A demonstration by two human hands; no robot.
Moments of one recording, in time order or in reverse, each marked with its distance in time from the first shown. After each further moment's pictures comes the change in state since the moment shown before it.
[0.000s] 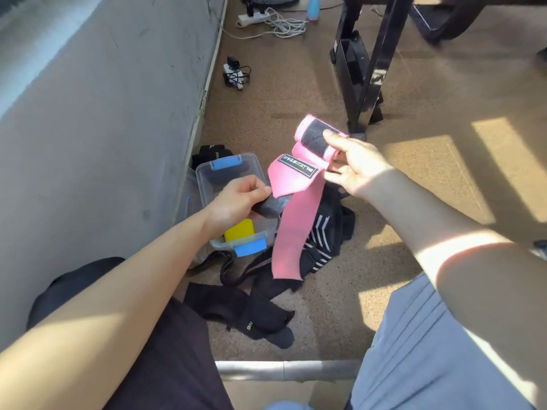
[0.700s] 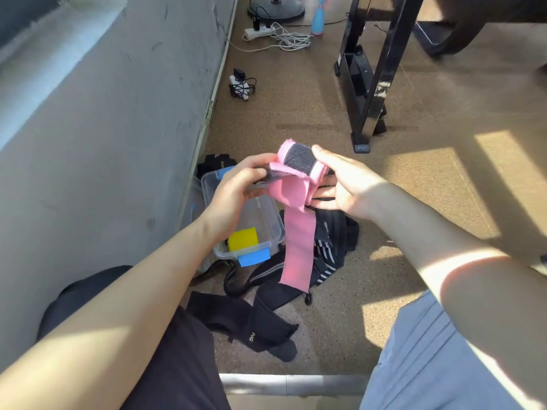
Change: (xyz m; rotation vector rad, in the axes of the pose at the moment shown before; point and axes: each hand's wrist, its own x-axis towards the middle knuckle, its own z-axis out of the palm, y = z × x) left_hand -0.004 0.022 -0.012 -0.266 0.089 0.270; right_hand -0.011 0.007 0.012 -0.260 -0.215 0.096
